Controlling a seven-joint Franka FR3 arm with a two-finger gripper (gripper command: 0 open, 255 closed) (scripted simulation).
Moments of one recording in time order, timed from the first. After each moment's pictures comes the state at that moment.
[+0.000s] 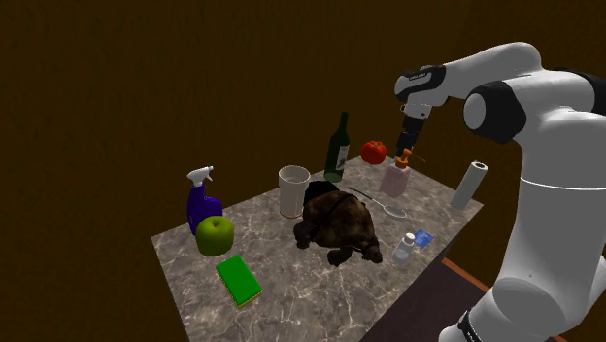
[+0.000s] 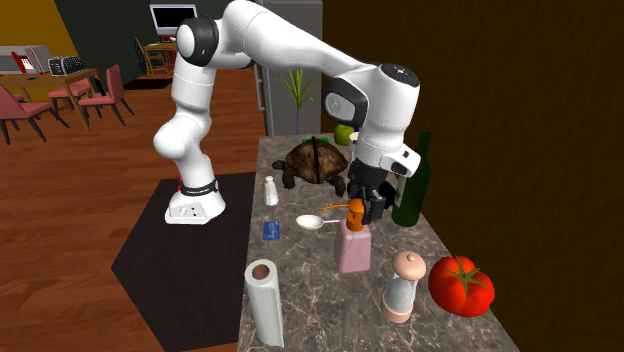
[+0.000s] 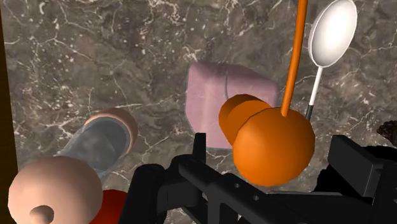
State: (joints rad) arm -0.22 0.41 -0.57 -1.61 0.27 1.80 -0.93
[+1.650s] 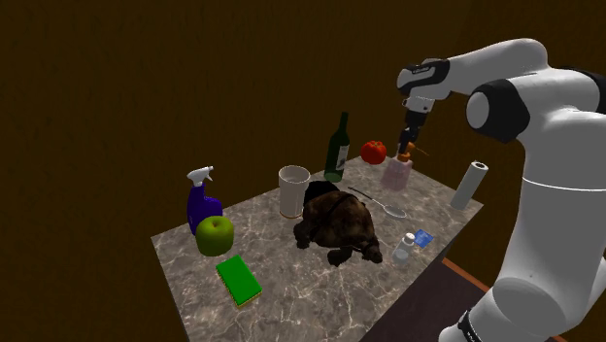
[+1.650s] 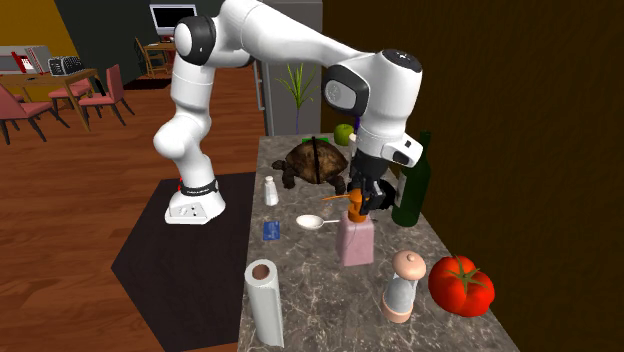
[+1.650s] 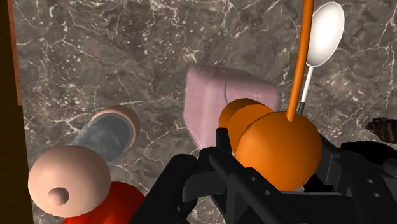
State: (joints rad) arm -0.22 0.39 -0.57 -1.57 0.26 1.75 -0.92
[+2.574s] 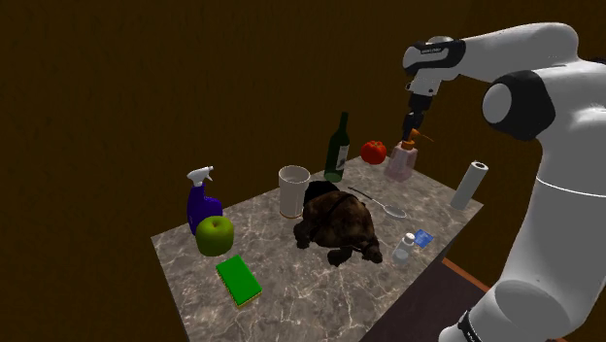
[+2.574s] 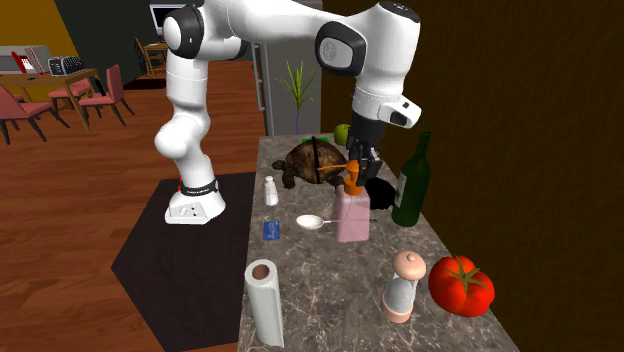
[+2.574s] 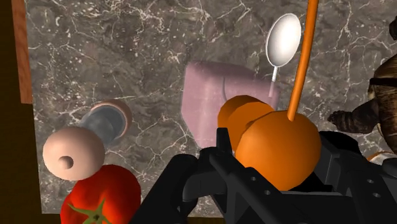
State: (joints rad) arm -0.18 0.29 -0.58 -1.53 0.21 1.62 -0.85
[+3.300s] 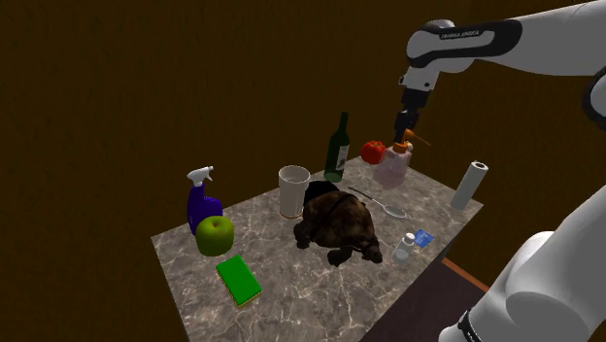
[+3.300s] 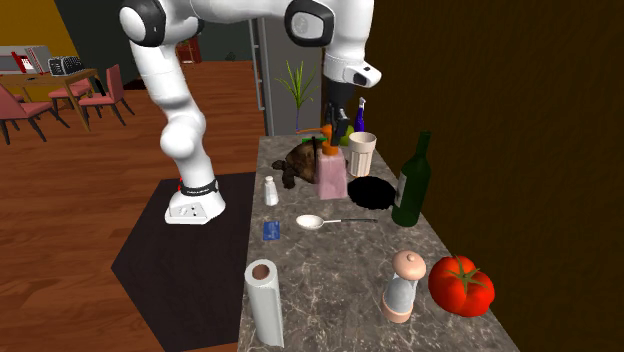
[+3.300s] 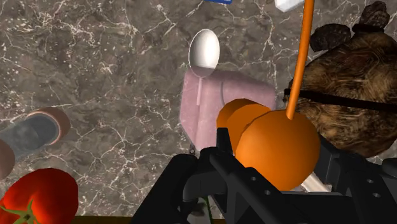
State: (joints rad) arm 0.00 -0.10 -0.49 -1.87 0.04 1.65 -0.56
